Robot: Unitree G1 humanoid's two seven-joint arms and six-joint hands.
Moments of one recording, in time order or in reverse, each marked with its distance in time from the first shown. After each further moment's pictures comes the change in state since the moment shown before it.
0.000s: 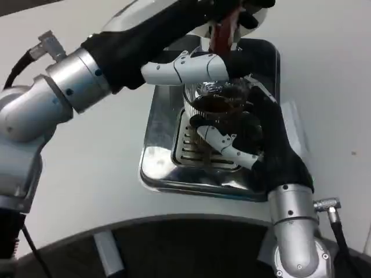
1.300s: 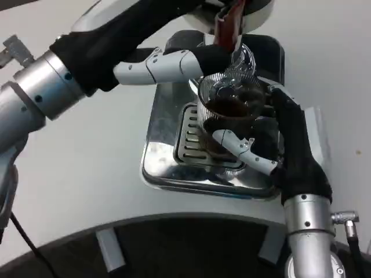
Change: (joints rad) left arm 0.090 0.043 0.085 -0.126 -0.043 0.042 0.000; right arm 0.073 -0.009 -0.031 -0.038 0.008 -0.088 -0.046
